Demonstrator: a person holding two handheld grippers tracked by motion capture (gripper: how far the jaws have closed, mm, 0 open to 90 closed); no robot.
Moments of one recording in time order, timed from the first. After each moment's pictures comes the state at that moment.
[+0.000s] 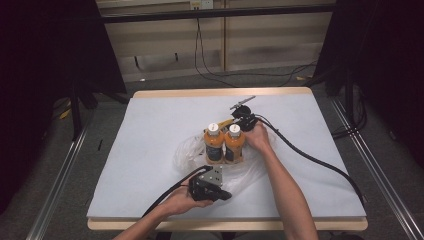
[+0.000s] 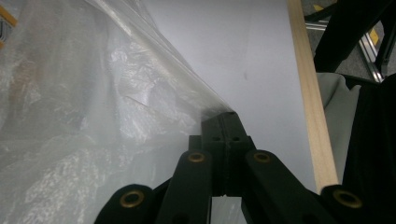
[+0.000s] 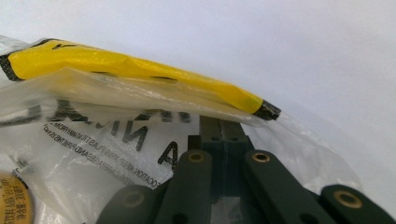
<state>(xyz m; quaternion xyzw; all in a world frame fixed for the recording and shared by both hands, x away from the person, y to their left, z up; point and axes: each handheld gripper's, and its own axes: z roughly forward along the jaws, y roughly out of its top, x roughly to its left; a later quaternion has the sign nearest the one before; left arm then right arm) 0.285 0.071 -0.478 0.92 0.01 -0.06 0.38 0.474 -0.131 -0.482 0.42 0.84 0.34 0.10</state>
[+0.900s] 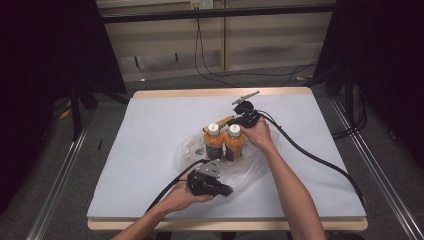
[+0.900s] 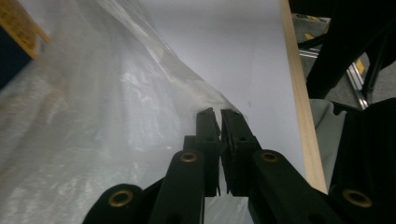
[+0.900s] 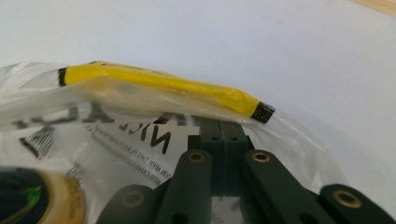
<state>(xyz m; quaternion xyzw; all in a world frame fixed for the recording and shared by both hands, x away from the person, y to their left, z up) 0.298 0.075 -0.467 0.90 0.04 -0.06 0.42 0.464 -0.135 -0.454 0.41 0.83 0.37 0.10</state>
